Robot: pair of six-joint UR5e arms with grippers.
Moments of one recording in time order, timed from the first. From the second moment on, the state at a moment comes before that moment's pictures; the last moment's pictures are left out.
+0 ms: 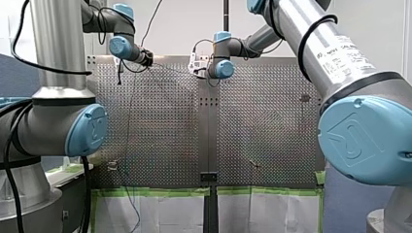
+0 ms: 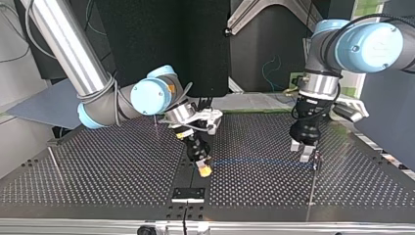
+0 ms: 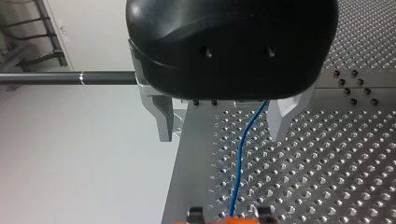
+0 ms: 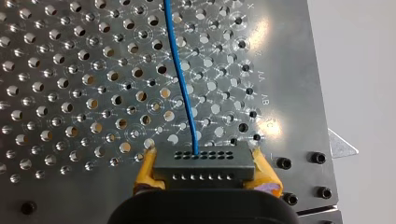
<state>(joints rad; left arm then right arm) -0.01 -1.44 -1.78 -2.94 -1.43 -1.65 2.28 -0.95 0.99 -0.19 1.44 1.71</state>
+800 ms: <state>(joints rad) -0.19 -1.64 -1.66 -2.97 -1.65 -1.44 2.27 -0.94 0.99 -0.19 1.43 1.71</state>
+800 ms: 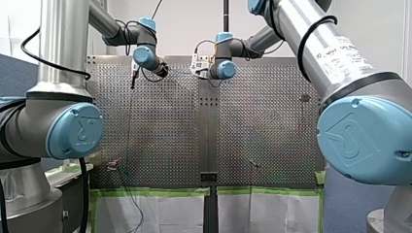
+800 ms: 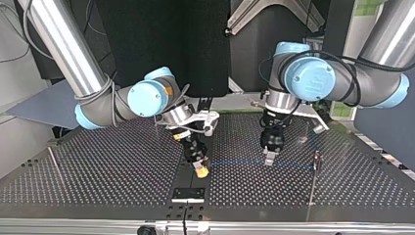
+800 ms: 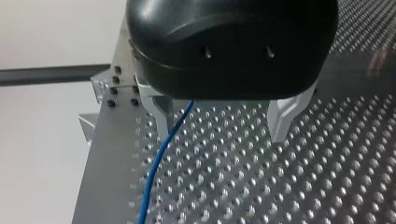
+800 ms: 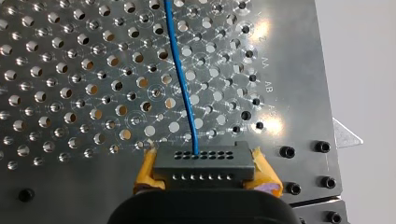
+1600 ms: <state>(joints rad) -0.15 -1.64 -1.60 -2.97 -1.86 -1.40 2.26 -0.94 1.00 -0.19 1.43 1.70</state>
